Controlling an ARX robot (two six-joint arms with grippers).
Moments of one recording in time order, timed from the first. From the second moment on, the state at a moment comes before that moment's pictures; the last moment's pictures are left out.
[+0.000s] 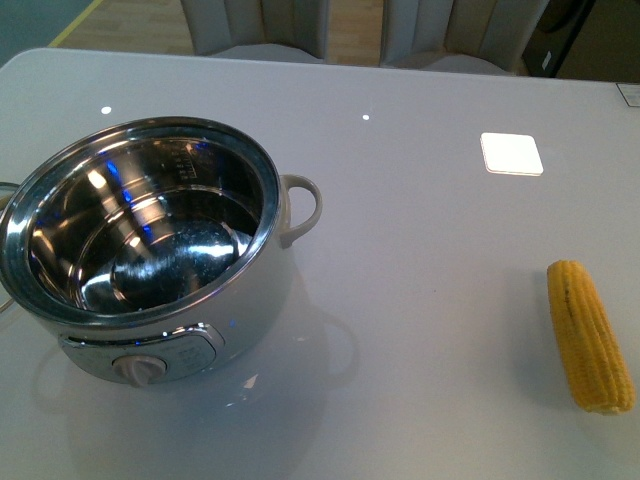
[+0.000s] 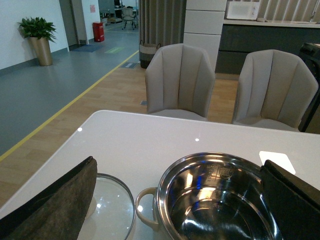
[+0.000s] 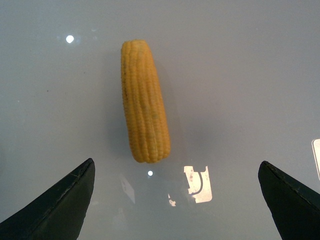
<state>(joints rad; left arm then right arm) 0.00 0.01 0.01 0.00 0.00 -0.01 0.06 1.14 0.28 -0.01 0.18 0.26</state>
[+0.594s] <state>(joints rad) 0.00 0.01 0.01 0.00 0.00 -0.01 0.11 1.98 0.54 0.37 0.16 0.11</state>
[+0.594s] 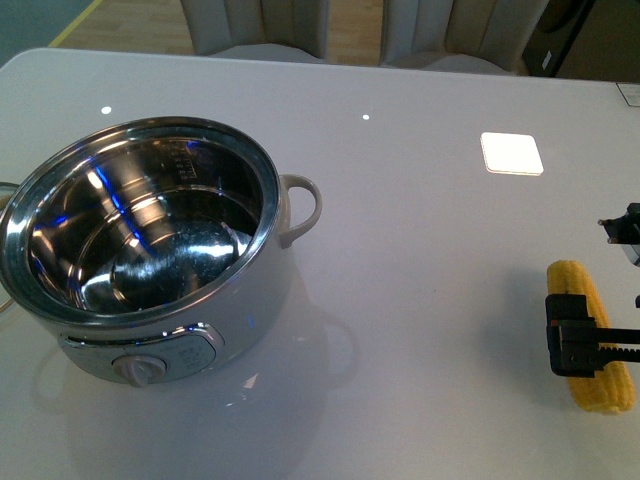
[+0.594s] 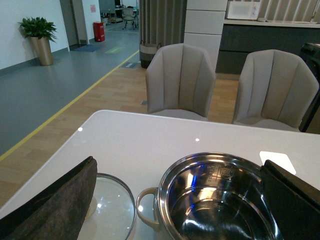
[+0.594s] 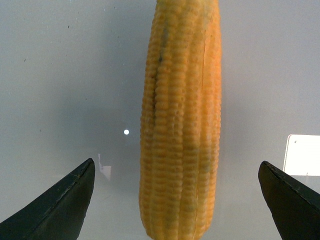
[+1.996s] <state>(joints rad) 0.00 0.01 0.01 0.00 0.00 -0.01 0.14 1.95 0.61 0.36 0.09 0.18</state>
